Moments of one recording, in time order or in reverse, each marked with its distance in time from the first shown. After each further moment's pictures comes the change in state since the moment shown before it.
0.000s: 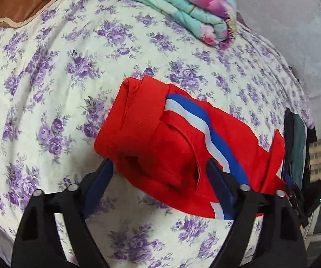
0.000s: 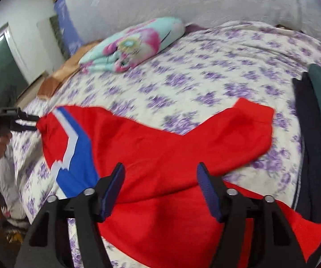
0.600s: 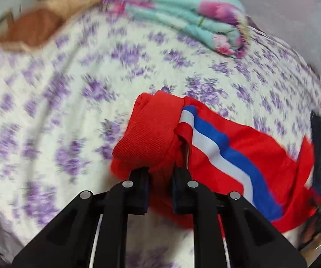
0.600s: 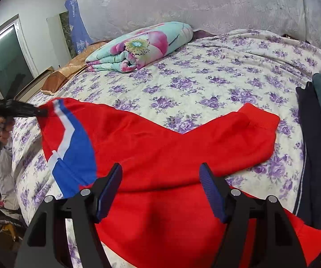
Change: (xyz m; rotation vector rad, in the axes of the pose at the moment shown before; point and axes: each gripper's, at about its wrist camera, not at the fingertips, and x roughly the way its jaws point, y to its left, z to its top) left arm -0.005 -0.023 -0.010 0.111 -0.175 0.230; right arm 0.006 0.005 -0.009 -0.075 -0.008 0.006
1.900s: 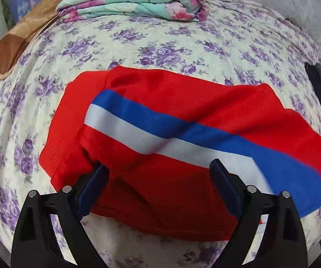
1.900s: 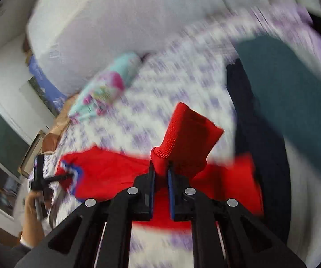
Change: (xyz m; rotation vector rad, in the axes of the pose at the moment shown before) left arm 0.053 -0.053 -0.033 0.219 0.012 -0.006; right arm -0.109 -0.090 -0.071 0.473 -0.077 0.004
